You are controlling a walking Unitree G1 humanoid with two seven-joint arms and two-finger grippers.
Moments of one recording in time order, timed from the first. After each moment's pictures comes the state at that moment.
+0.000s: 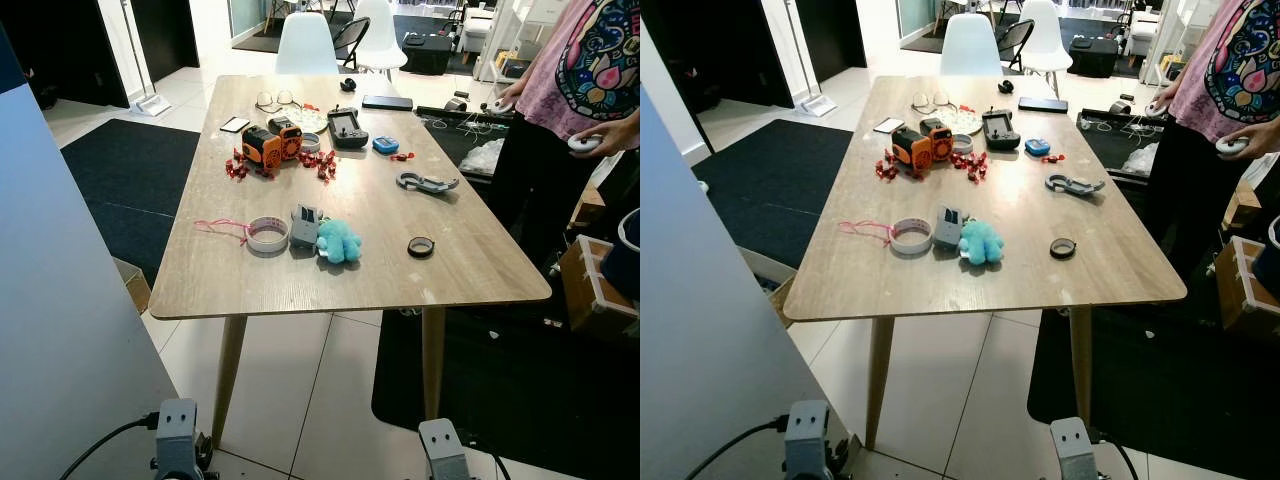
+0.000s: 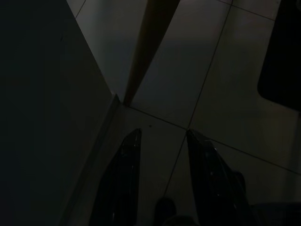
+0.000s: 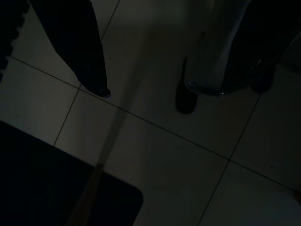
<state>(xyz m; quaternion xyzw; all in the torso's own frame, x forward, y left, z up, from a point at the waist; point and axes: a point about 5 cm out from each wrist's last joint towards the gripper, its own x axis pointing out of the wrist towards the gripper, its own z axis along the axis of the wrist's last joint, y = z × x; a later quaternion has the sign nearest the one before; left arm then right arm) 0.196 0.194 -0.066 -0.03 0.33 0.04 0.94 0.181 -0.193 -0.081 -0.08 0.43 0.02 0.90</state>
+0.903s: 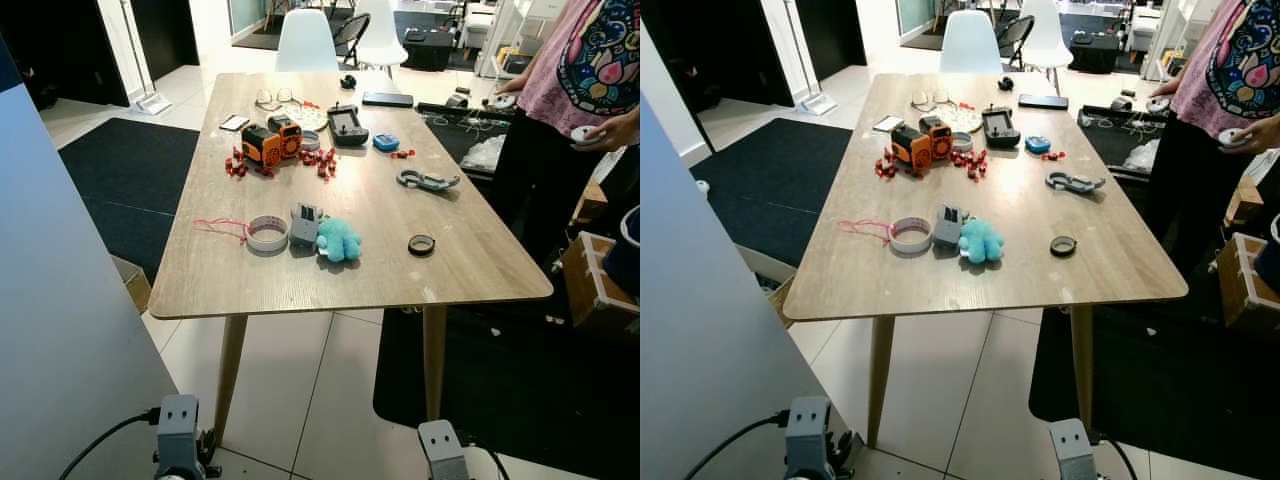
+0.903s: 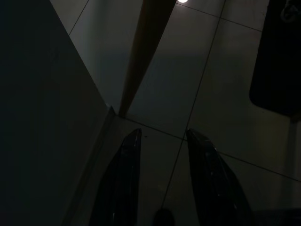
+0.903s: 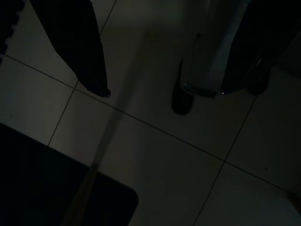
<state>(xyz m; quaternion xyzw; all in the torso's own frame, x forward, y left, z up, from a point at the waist) 0.200 0.192 -0.061 -0.03 0.30 0.02 0.95 0.180 -0.192 -0.082 -0.08 0.42 0.04 0.90</state>
